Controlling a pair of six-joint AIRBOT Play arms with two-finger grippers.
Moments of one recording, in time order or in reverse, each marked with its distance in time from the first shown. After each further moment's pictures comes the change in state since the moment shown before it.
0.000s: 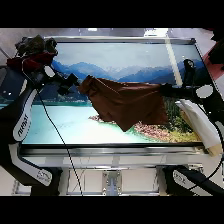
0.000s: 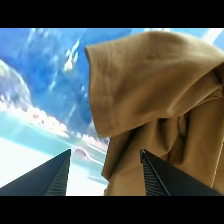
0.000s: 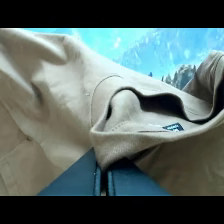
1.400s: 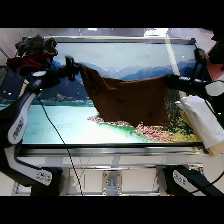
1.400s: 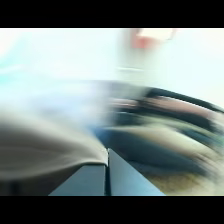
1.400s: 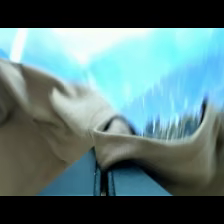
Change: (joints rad) left arm 0.071 0.129 -0.116 -1.384 0.231 1.041; right arm 0.000 0.120 0.122 0.000 0.001 0.012
